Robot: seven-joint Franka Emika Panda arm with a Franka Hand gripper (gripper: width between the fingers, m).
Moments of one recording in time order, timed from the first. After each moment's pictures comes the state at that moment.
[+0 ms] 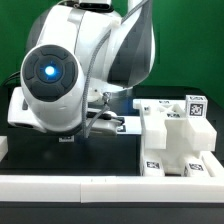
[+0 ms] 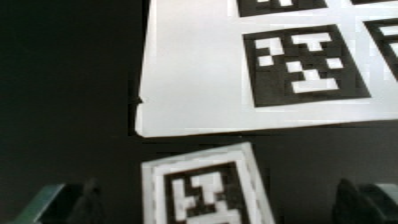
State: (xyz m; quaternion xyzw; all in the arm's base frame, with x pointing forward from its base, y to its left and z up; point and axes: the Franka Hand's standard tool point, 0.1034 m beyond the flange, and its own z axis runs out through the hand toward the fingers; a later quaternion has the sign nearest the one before) arm 0.410 -0.096 0.006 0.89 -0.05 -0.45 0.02
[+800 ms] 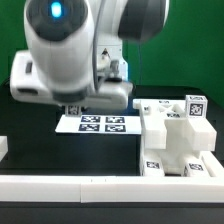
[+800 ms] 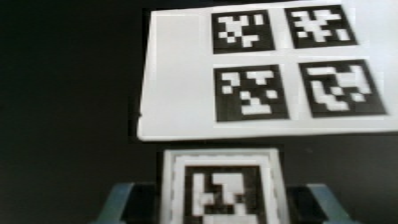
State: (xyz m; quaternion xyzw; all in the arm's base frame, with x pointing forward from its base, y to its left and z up) arm 0.445 -0.081 0.079 0.91 -0.04 -0.40 0.01
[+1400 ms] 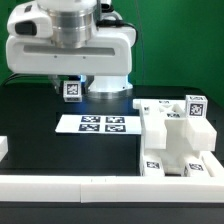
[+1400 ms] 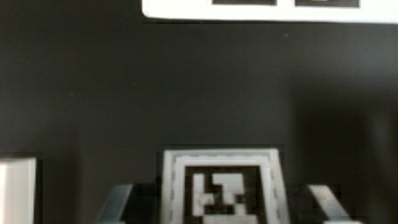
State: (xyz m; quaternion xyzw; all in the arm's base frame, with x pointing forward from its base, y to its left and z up) arm 0.481 -0.075 0.118 0.99 -0.02 -0.17 0.00
